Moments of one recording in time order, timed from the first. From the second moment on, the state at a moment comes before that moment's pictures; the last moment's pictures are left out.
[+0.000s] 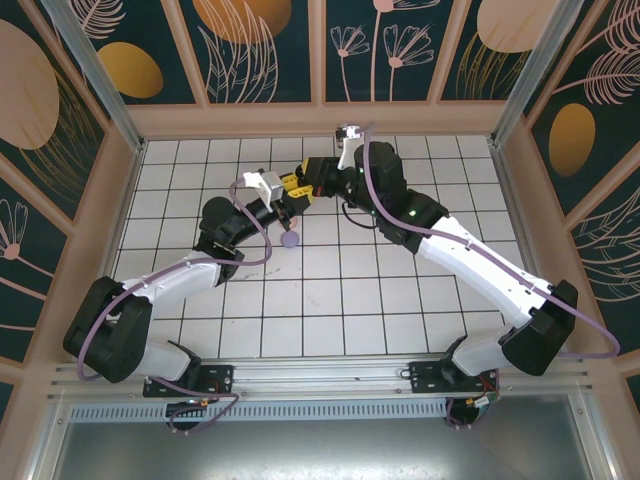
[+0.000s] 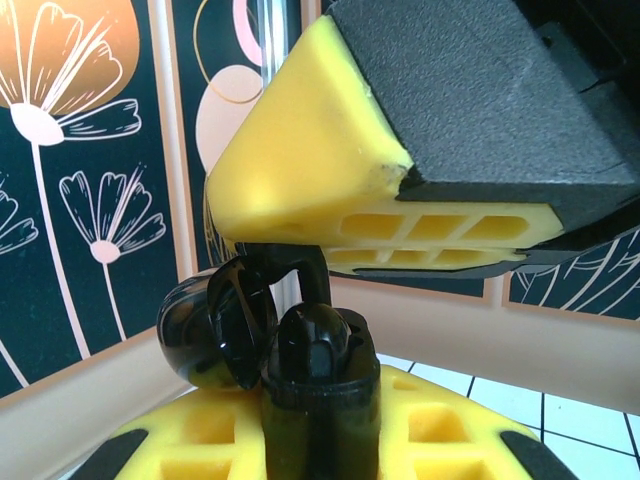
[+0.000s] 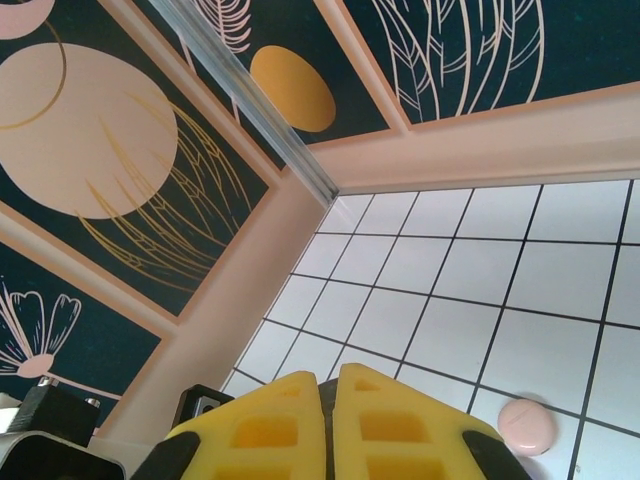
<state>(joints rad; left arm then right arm) -0.54 1.41 0.73 0.97 0.53 -0.13 0.81 1.40 1.39 -0.20 0.00 0.59</state>
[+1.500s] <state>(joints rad) -0.55 1.40 0.71 1.12 0.64 -0.10 0.84 1.19 1.08 0.13 -0.08 0.52</state>
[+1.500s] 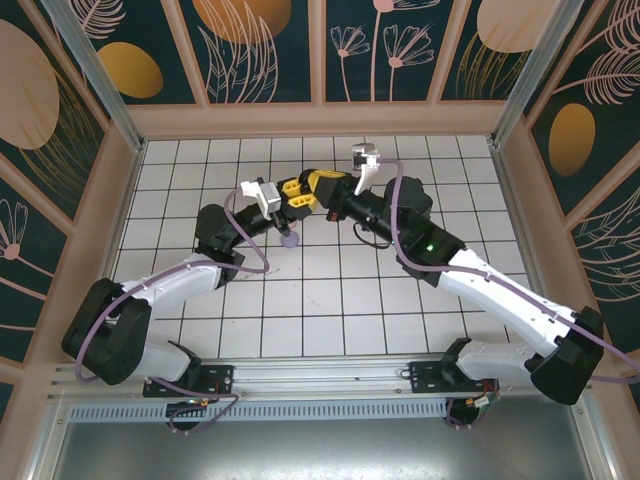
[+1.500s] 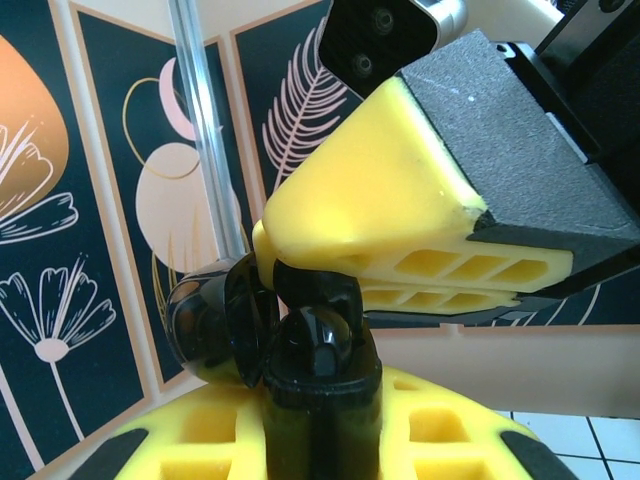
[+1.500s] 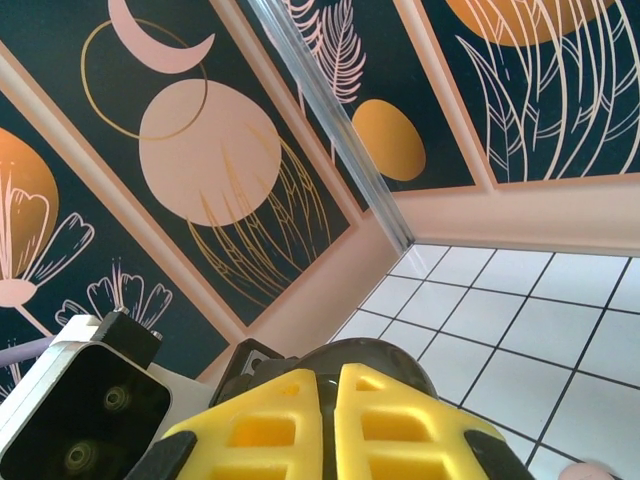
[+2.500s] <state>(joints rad) -0.55 1.43 0.73 1.17 0.60 -0.15 0.78 1.25 1.38 -0.20 0.00 0.52</state>
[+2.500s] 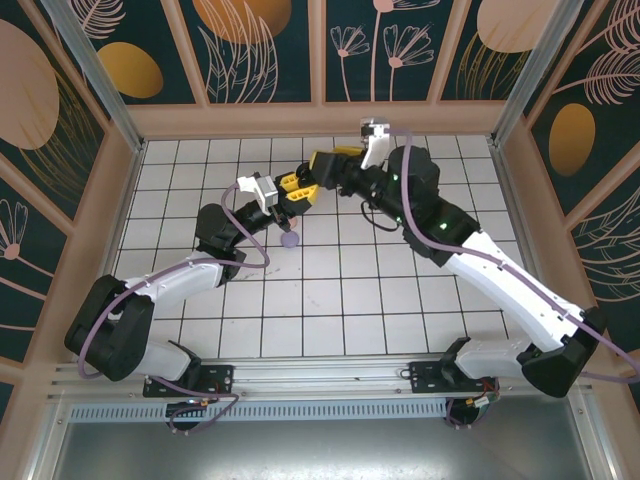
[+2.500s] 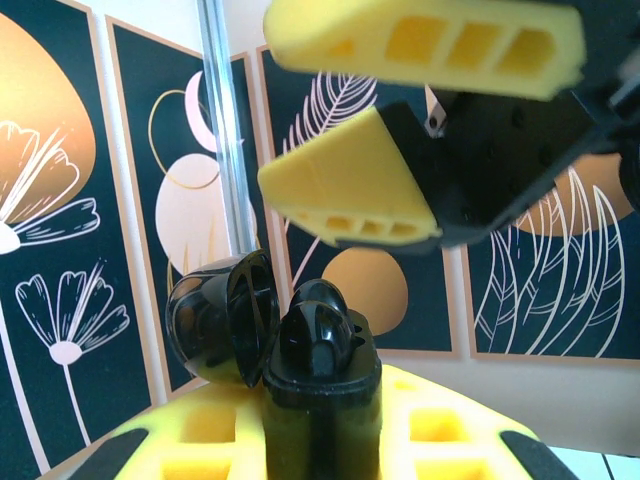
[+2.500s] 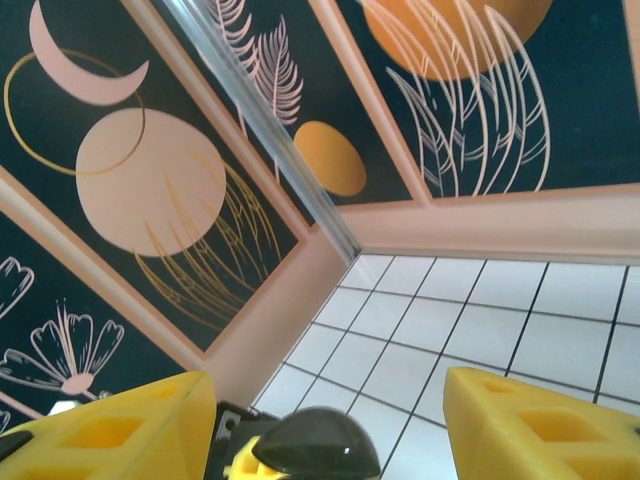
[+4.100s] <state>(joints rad) -0.56 1.38 0.55 0.87 0.46 -0.40 0.55 1.14 1.08 -0.54 -0.13 0.65</state>
